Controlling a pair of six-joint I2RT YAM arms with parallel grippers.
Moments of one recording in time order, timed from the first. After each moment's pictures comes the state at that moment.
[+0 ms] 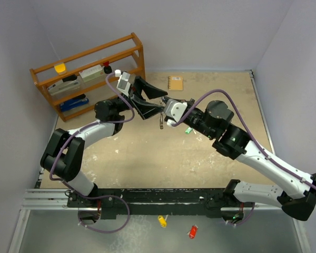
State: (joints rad) left arm -0.46 1.60 0.94 1.52 0.91 -0.99; right arm 0.91 1.07 1.16 -0.06 -0.02 -0.75
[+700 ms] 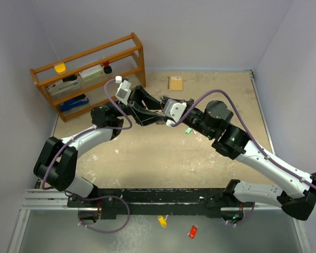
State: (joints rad) left arm -0.51 1.50 0.90 1.53 1.03 -0.98; right arm 0.91 1.08 1.16 -0.05 -0.02 -0.75
